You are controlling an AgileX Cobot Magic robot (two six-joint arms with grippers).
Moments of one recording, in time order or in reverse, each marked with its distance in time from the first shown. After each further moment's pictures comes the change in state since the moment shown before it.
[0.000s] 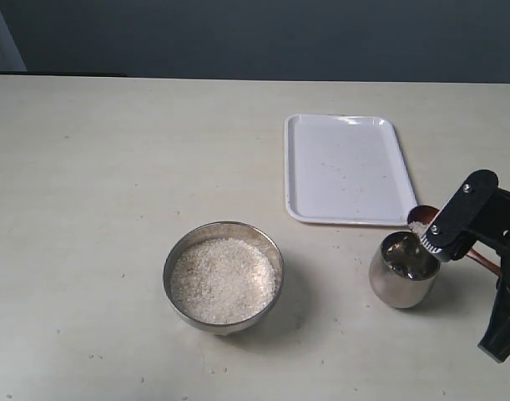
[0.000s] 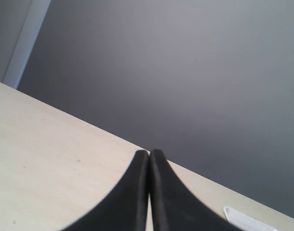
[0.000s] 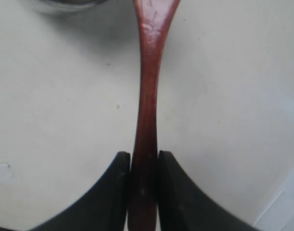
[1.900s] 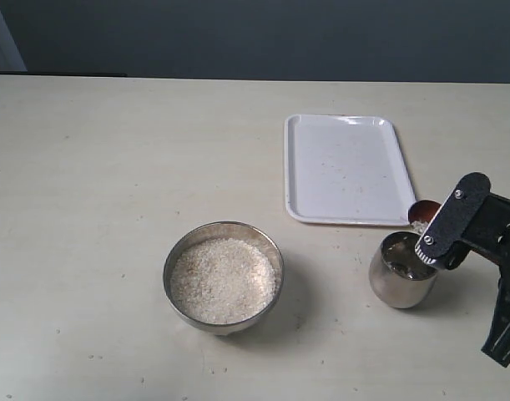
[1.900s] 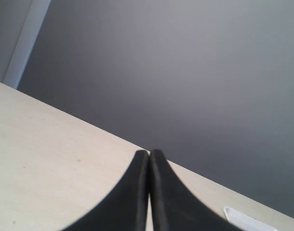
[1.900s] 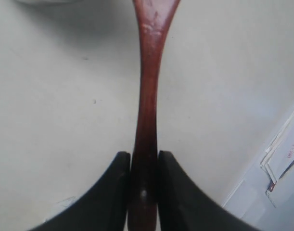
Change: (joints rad) left arm 0.000 0.000 0.000 0.000 0.000 0.000; right arm 0.145 0.000 0.006 -0.116 0.089 0.133
